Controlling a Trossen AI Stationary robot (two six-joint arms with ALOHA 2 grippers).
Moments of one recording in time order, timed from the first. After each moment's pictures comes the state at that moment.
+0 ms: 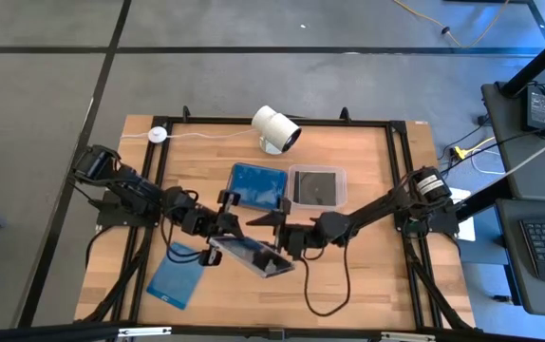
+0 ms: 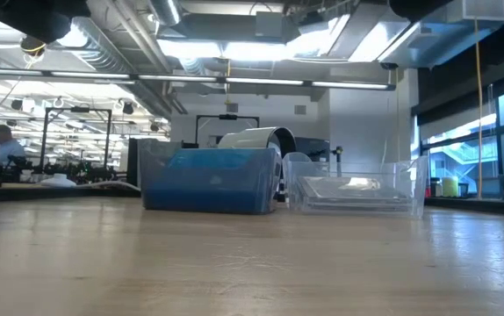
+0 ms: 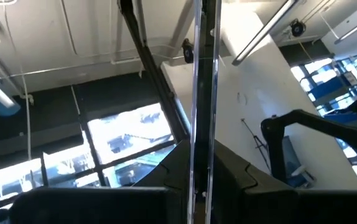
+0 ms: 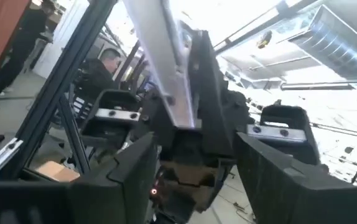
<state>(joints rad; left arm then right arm) -0.31 1.52 0.59 1.57 0.20 0.34 0.35 1.92 1.12 1.19 0.29 -0.64</state>
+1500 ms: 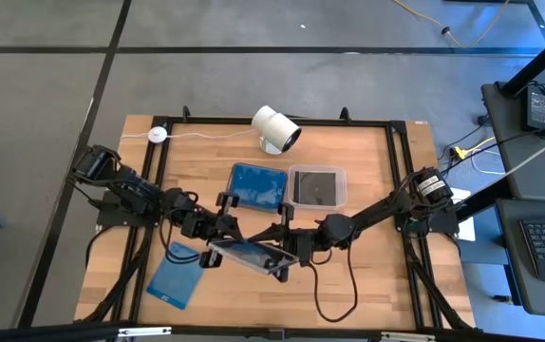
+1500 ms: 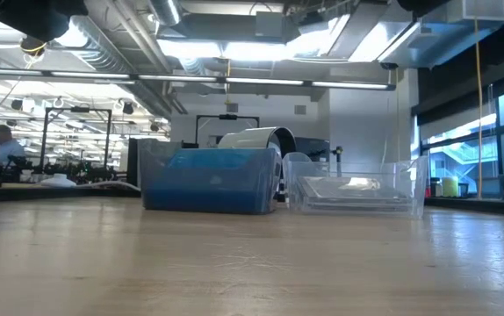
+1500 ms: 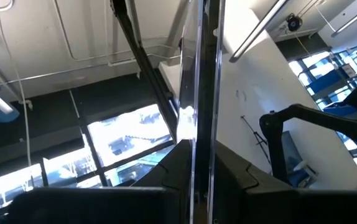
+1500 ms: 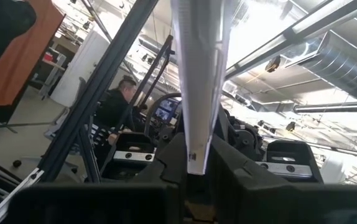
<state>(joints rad) -0.33 1.52 0.59 1.56 0.20 0.38 0.38 1.91 1.12 1.24 0.21 -0.63</state>
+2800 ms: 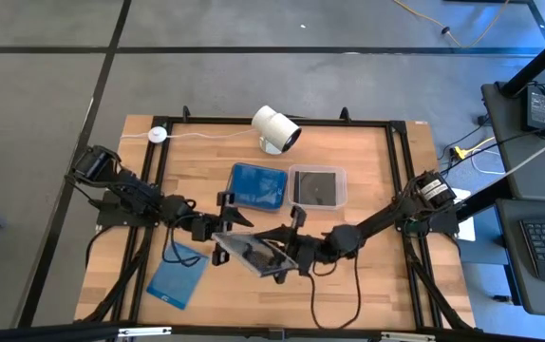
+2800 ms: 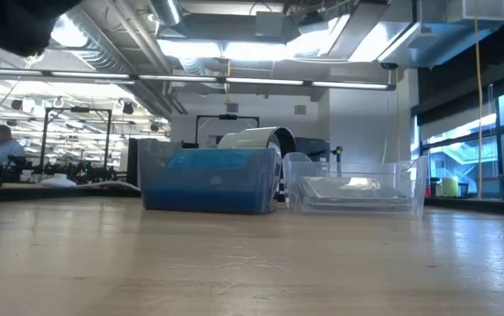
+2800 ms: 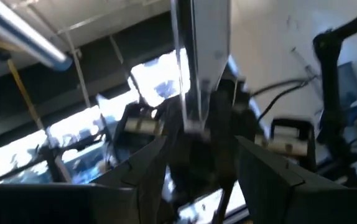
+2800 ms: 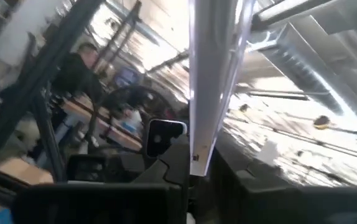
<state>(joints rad) -0.37 1.52 0.49 1.49 -0.11 0.52 0.46 1.91 1.12 1.27 0.49 -0.82</state>
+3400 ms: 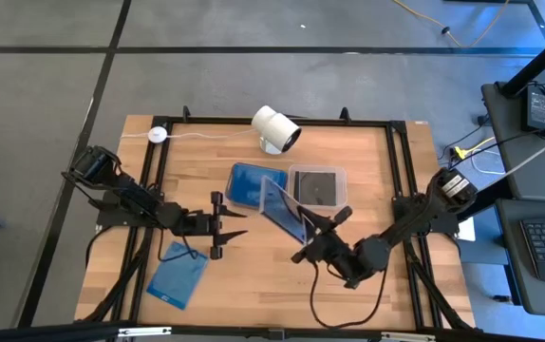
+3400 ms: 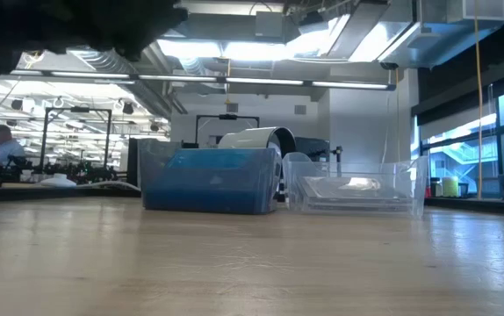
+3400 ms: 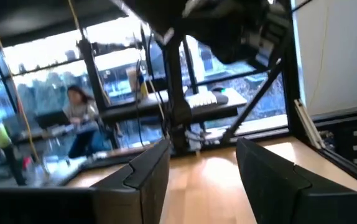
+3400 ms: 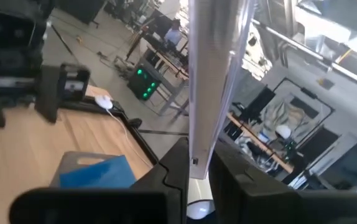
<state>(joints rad) -0.45 1.51 0.30 1.45 -0.50 0.29 0.63 1.76 1.12 1.10 1.47 -1.05</state>
